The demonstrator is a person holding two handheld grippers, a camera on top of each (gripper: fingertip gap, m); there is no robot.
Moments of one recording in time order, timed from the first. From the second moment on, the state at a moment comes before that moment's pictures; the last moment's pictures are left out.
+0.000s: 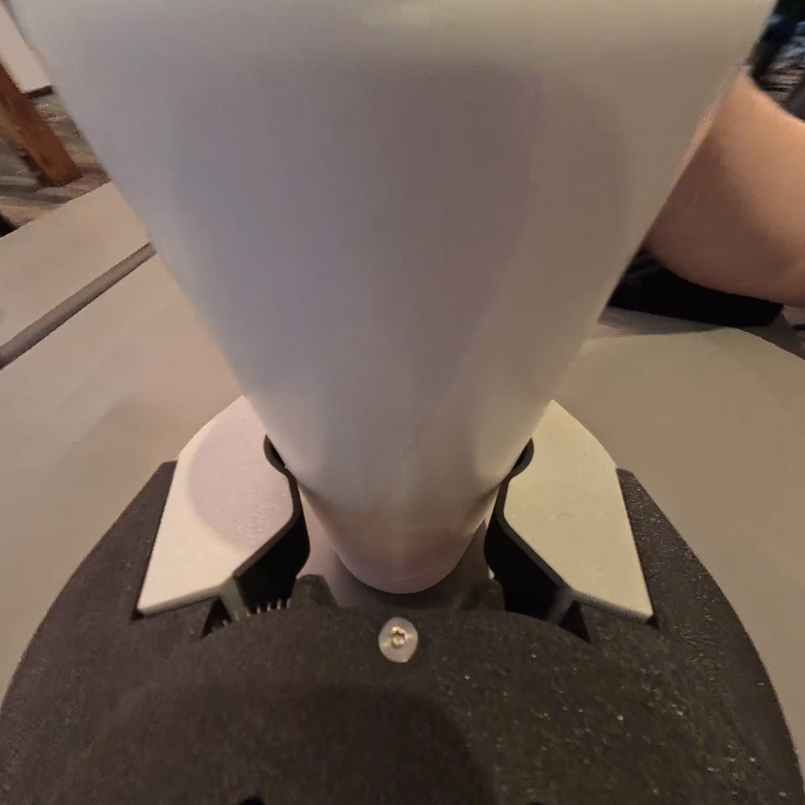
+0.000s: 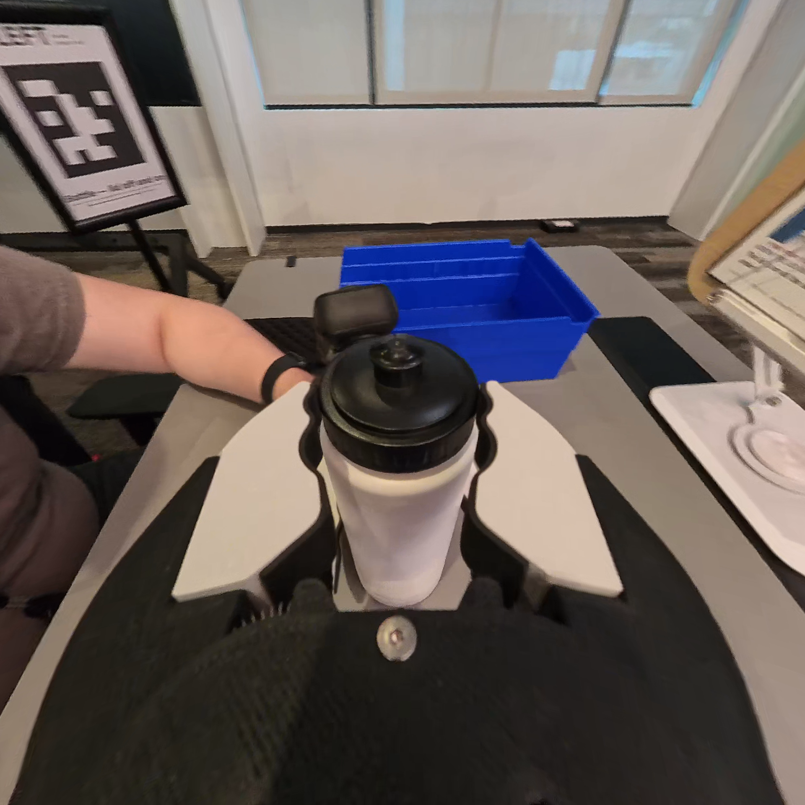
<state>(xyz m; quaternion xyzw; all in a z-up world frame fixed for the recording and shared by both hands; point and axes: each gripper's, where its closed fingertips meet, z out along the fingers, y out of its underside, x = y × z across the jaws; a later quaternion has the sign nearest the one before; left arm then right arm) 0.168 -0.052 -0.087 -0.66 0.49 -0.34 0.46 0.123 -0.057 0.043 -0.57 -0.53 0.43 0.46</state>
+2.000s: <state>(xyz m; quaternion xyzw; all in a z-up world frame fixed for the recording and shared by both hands) 0.154 -0.044 -0.089 -0.71 0.44 -0.31 0.45 0.109 -0.047 0.036 -0.63 -0.51 0.31 0.50</state>
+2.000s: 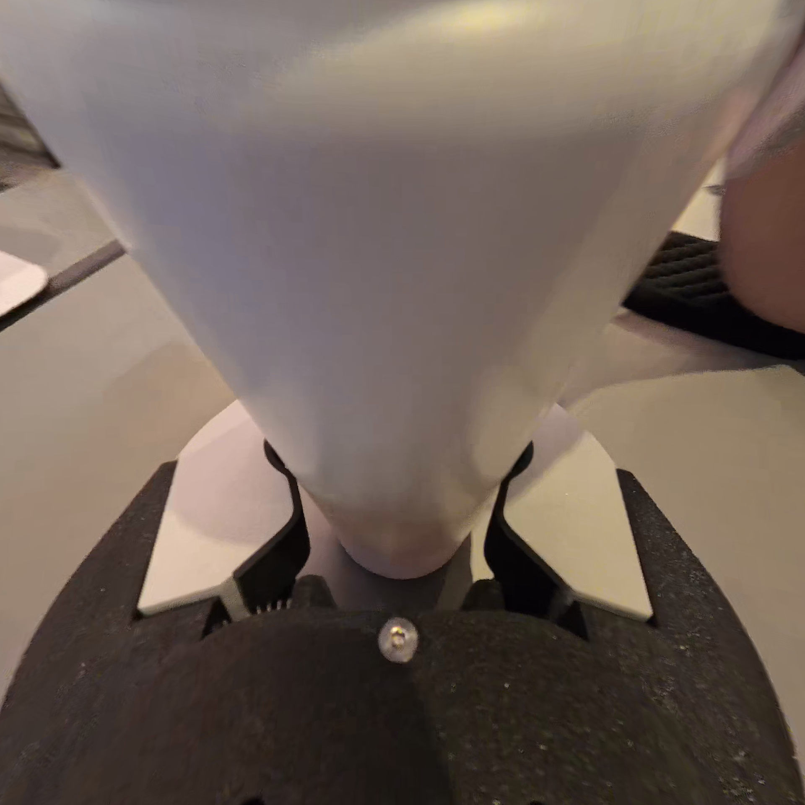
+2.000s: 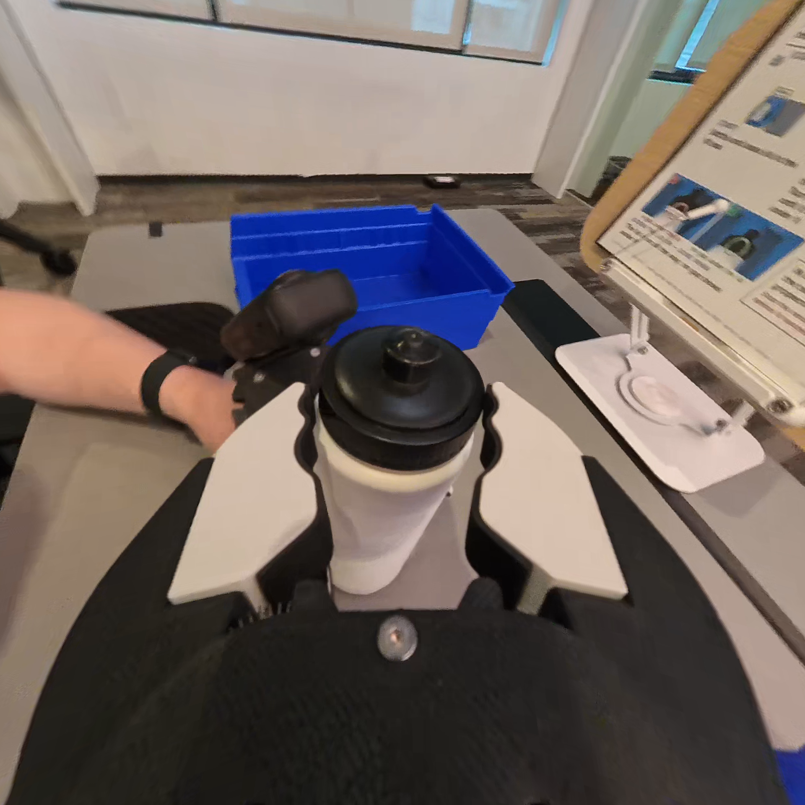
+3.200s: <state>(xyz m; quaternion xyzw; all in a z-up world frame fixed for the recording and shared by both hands) 0.162 -0.056 -0.091 -0.69 0.48 -0.32 0.44 0.116 -0.058 0.034 -0.59 -0.53 0.41 0.45</state>
